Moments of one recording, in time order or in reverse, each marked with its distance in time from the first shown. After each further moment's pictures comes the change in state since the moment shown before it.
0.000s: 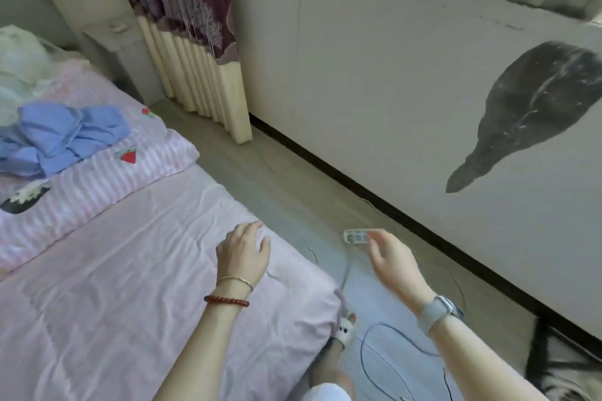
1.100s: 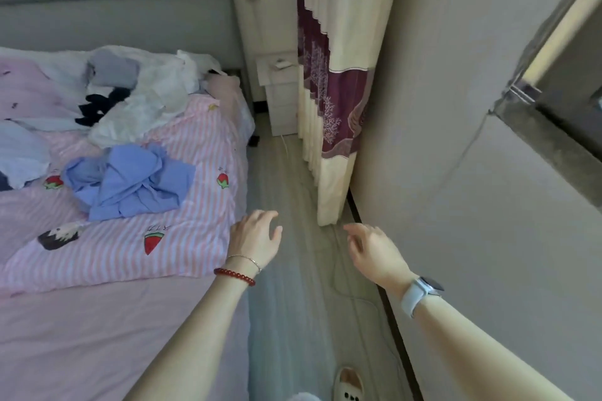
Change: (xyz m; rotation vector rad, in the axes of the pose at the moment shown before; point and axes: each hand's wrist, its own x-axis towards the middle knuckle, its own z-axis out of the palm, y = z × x) left_hand 0.547 0.058 -0.059 0.135 0.264 -0.448; right_hand 0.654 -0.254 -0.001 -0.234 -0.463 -0.797
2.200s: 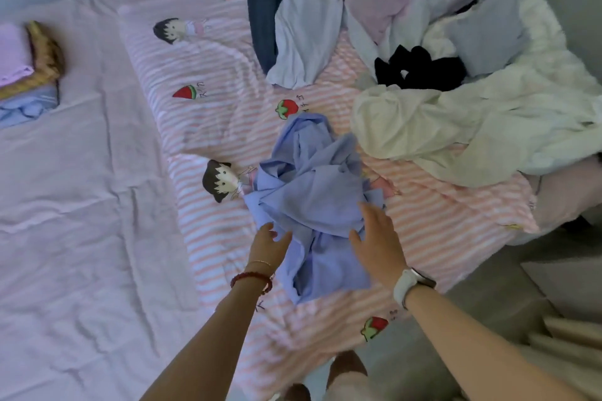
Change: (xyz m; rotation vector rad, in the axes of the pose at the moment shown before) left_hand 0.258 -0.402 -0.009 -1.023 0.476 -1.562; right_hand 0.549 -0.391 0.278 -0.204 -0.723 -0.878
